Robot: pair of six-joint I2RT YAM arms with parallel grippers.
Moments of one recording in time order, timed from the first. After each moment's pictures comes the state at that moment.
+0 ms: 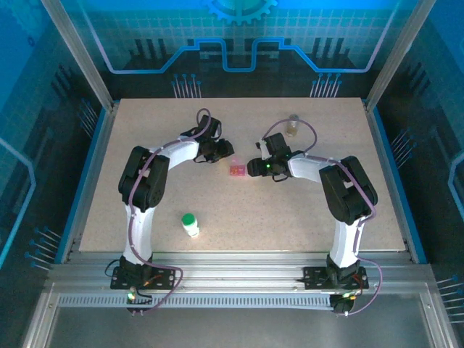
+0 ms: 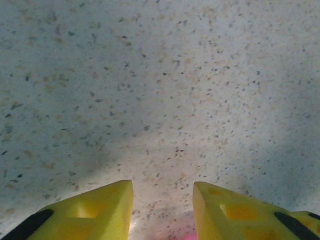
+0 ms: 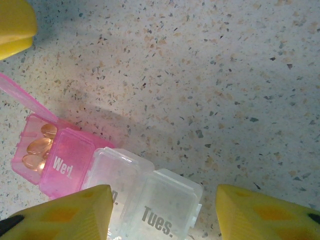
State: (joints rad) left arm -0.36 2.13 1.50 -0.35 0.26 -0.73; right arm 0.43 1.92 1.14 -0.18 -0.19 0.27
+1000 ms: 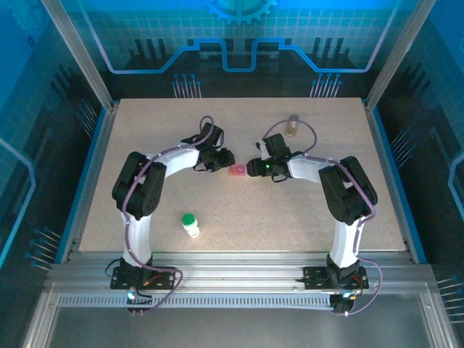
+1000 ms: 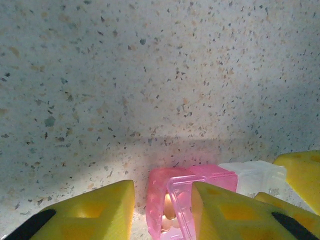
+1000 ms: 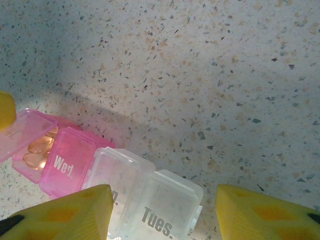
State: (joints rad) left arm -0.41 2.02 1.36 -0.36 0.25 -0.70; right arm 0.44 1.92 1.13 -0.16 -0.18 0.29
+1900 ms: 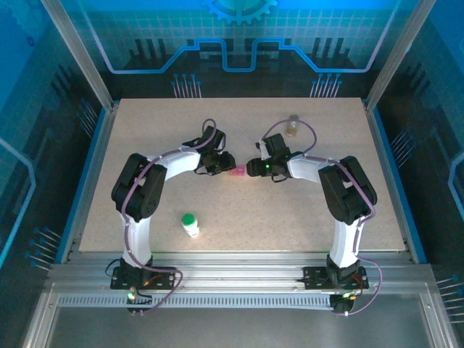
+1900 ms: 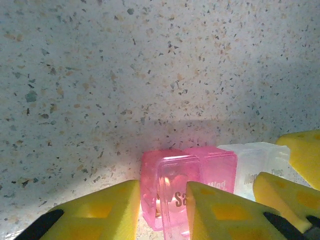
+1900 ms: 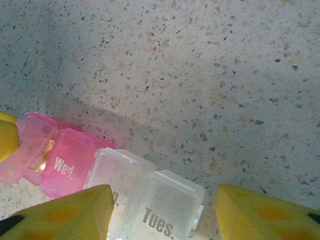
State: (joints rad) left arm -0.43 1.99 1.32 -0.34 0.25 -0.69; right arm 0.44 1.92 1.13 -0.15 -0.18 0.29
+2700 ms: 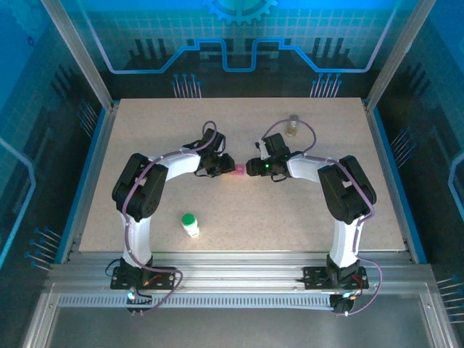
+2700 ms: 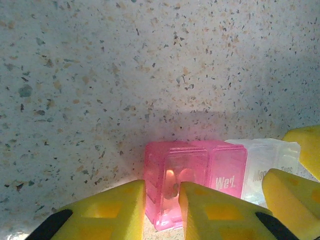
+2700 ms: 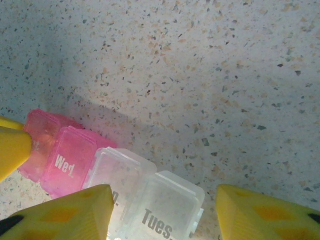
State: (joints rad) left arm -0.44 2.00 1.29 -0.30 0.25 -0.68; right arm 0.44 1.93 1.14 -0.15 -0.19 0.29
